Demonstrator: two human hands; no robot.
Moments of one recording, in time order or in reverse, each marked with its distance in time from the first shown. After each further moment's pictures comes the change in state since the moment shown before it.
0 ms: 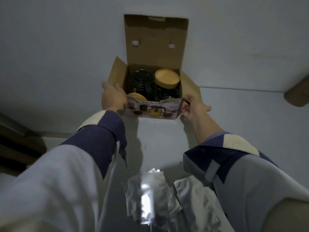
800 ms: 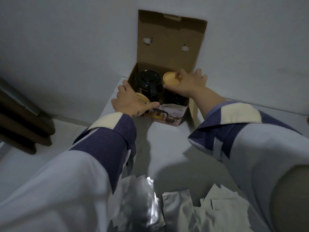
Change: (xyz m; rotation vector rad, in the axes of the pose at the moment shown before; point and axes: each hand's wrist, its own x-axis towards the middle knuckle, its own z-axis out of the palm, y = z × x) left_hand -0.023 0.014 0.027 0.546 -0.197 0.132; right_hand 0.016 -0.052 0.073 -1.950 -0.313 -0.949
